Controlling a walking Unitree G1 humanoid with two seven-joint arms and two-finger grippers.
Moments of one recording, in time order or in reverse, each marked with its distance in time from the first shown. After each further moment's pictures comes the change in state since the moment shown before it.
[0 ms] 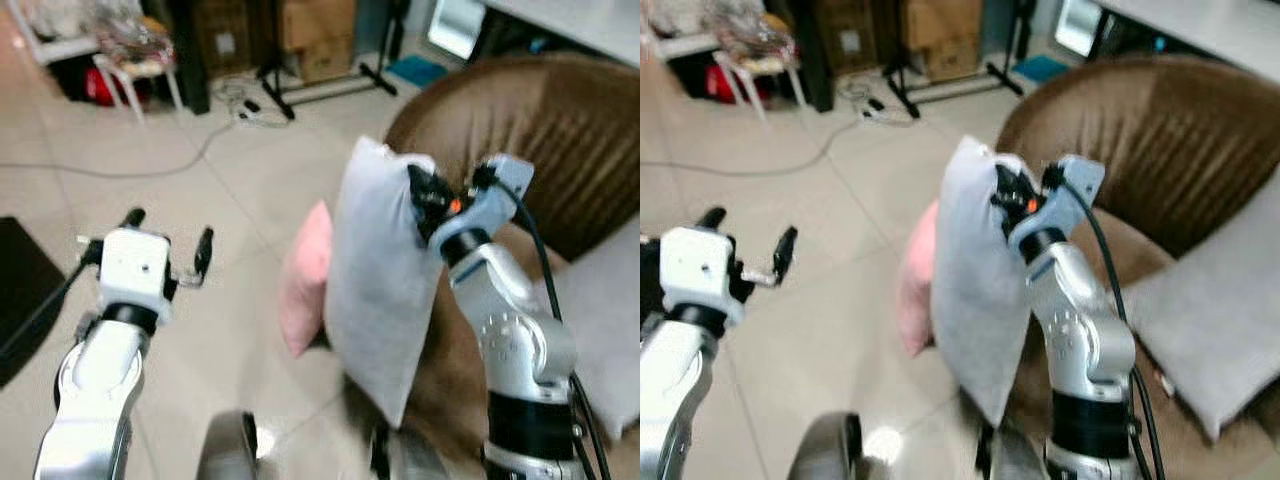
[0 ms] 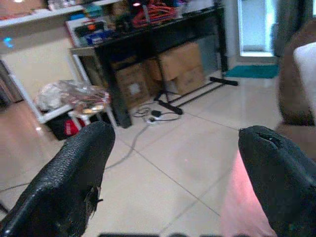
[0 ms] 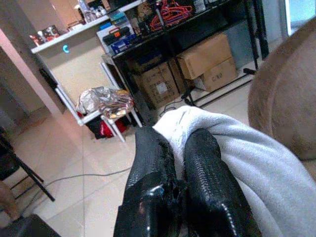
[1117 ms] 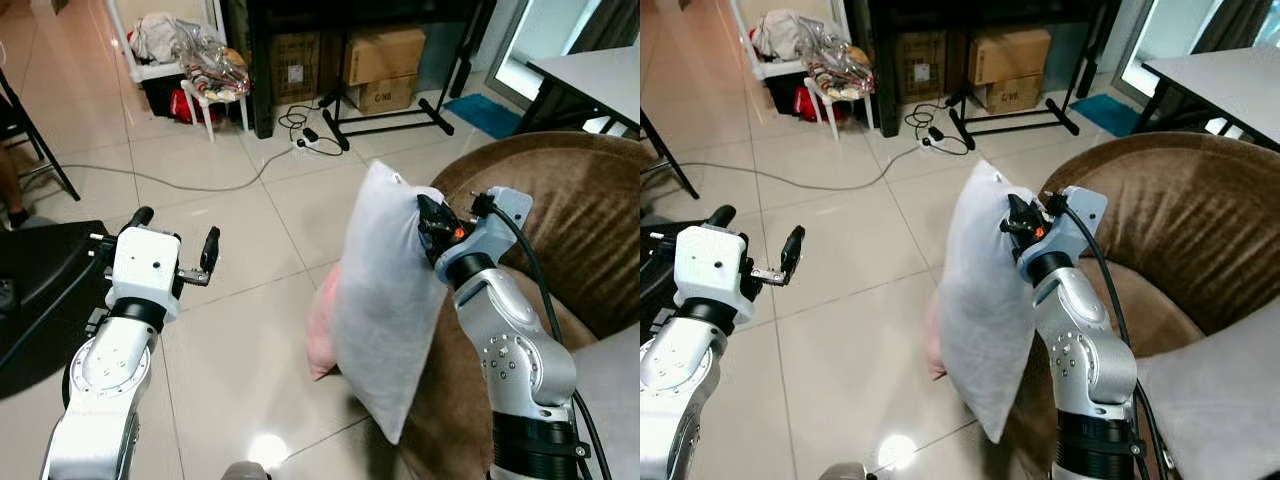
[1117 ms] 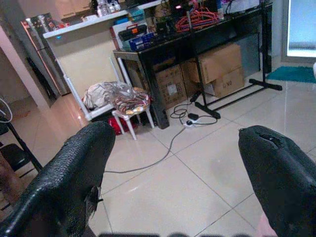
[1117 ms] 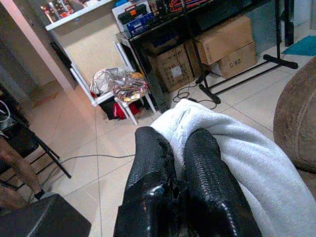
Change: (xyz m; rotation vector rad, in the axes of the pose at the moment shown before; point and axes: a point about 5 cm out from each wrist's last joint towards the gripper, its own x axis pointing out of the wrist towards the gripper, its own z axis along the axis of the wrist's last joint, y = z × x) left arm 0.005 -0.005 -0.004 0.021 0.019 -0.019; right arm -0.013 -0.022 -0.024 -0.028 0.077 -0.106
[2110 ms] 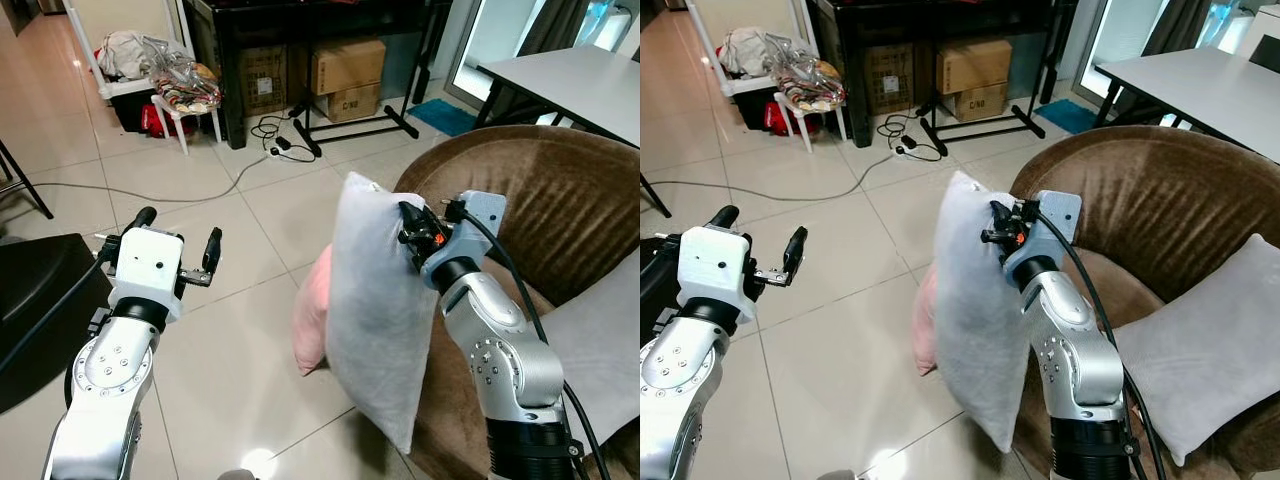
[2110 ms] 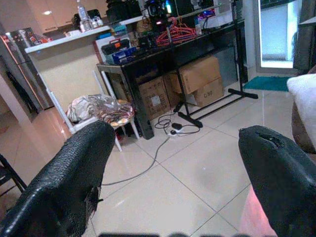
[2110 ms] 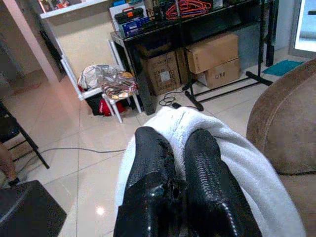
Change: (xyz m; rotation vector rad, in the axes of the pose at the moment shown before) left arm 0.001 -0.002 -0.001 0.000 0.002 -0.008; right arm 0.000 0.010 -0.010 -0.135 0.036 0.038
